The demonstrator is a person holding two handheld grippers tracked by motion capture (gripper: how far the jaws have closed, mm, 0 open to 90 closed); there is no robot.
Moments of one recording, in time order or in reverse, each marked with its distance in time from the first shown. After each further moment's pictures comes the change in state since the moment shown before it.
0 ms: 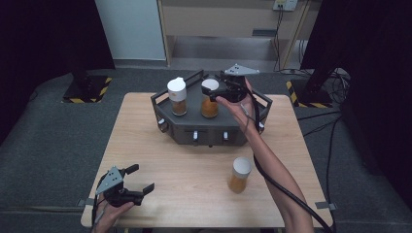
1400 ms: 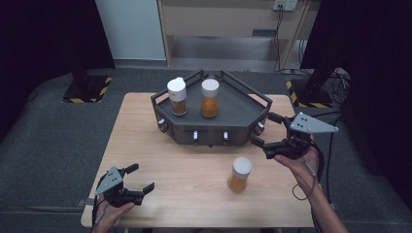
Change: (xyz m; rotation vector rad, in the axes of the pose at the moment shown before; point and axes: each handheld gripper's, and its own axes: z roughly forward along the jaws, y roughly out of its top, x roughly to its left) left arm -0.003 -0.001 -0.001 -0.021 0.009 0.007; right arm 0.035 -0.065 -0.214 -0.084 0.059 -0.038
